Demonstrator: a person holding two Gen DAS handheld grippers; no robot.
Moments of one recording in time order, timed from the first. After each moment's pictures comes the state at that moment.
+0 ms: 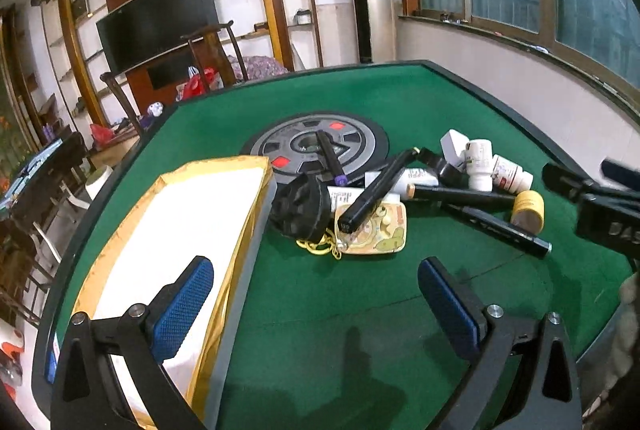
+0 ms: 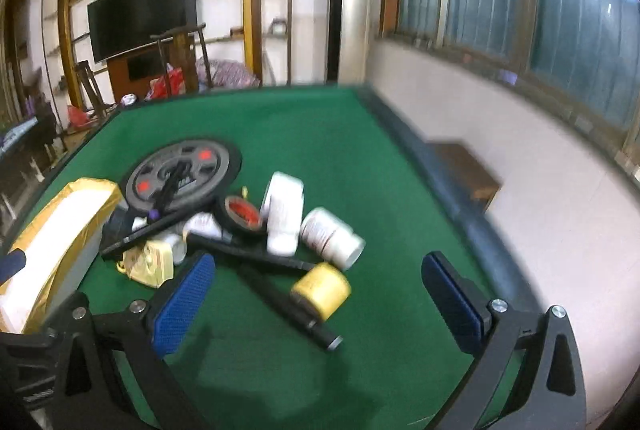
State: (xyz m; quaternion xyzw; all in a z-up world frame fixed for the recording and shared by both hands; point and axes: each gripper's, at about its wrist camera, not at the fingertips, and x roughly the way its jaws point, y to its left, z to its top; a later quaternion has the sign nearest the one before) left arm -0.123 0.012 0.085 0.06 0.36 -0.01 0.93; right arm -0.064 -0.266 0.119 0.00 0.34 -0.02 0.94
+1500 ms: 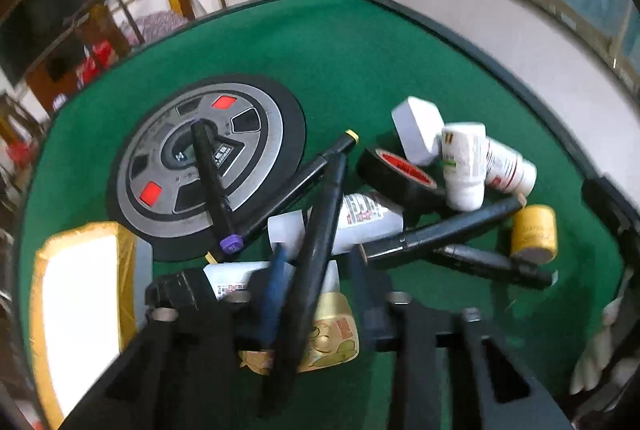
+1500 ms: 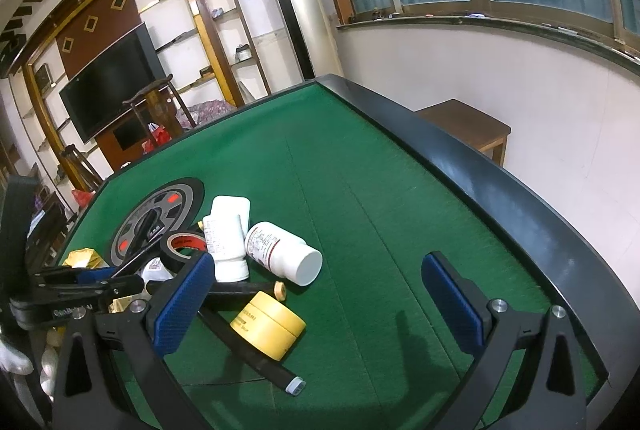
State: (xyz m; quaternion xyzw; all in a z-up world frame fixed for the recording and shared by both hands) left arm 0.012 -0.053 0.046 0.13 0.48 -0.16 0.85; right arm -0.032 -0.329 0.074 0.15 0.29 -0.03 0.94
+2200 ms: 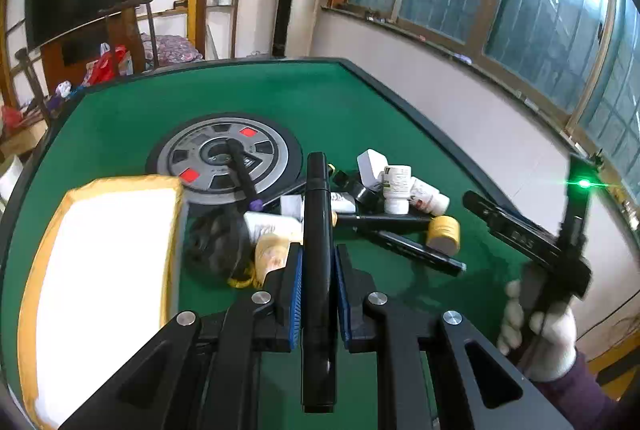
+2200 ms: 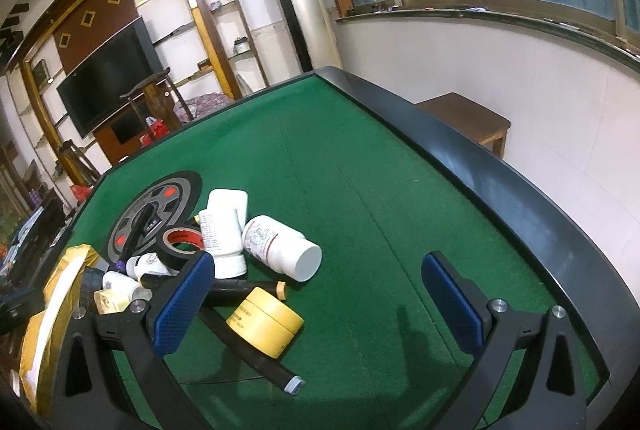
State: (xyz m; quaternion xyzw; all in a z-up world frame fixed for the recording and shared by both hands) left arm -0.087 0.026 0.113 -0.02 0.39 -0.20 0.90; right arm -0.026 -0.327 0.072 0.14 0.31 -0.03 0.94
